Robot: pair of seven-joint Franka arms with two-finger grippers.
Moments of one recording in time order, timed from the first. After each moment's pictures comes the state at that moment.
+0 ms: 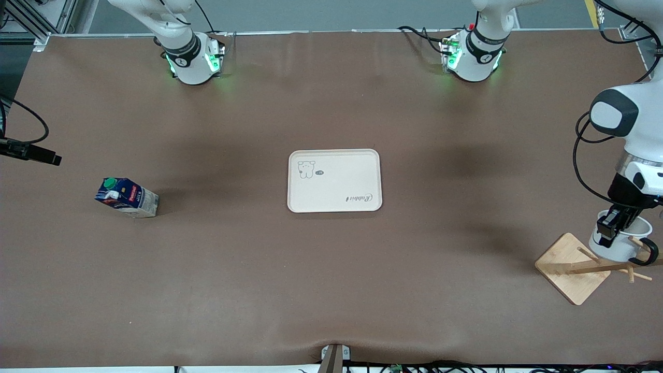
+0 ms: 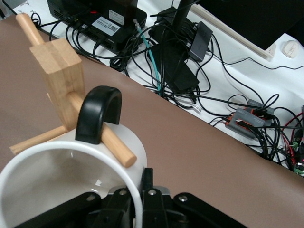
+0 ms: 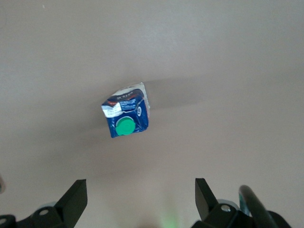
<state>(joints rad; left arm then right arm) 0.22 0.18 -0.11 -2.06 -0.05 2.90 -0.35 -0.14 0.14 -0.07 -1.54 -0.04 1.51 0.03</state>
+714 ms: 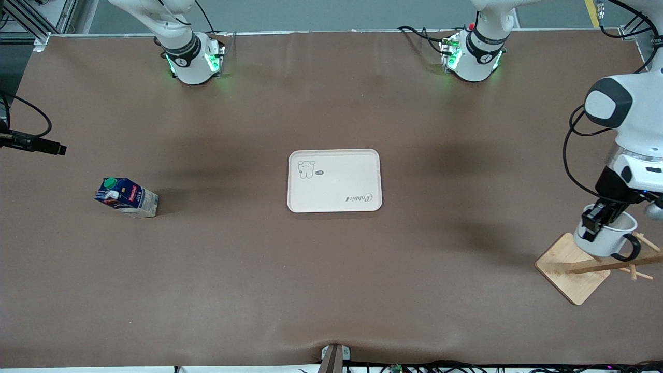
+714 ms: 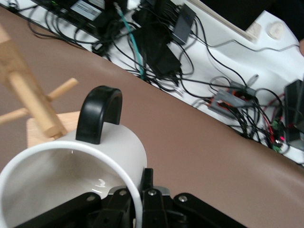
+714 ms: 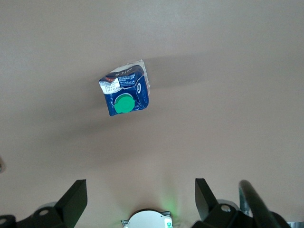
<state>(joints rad) 0.22 0.12 -0.18 -2.05 -0.05 2.78 -0.38 -0.15 0.15 -0.05 -1.54 -0.04 1.43 0.03</state>
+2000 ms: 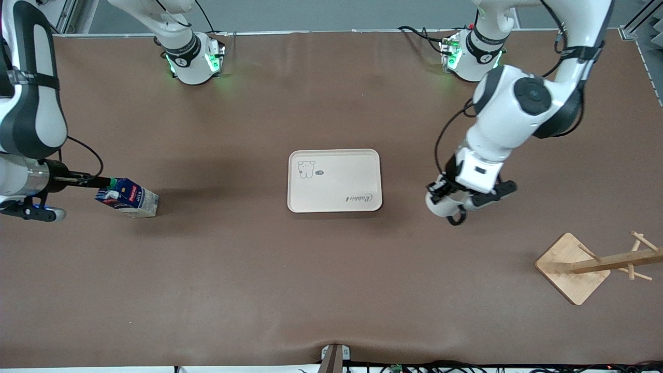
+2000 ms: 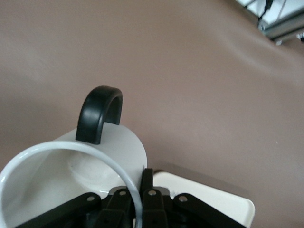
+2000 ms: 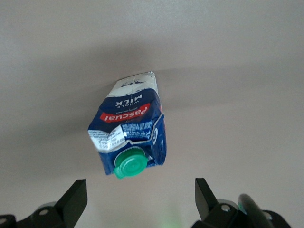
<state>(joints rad) 0.01 0.22 -0.46 -1.95 -0.05 2.40 -0.83 -0.11 0.29 -0.05 -1.73 -0.04 1.72 0.03</state>
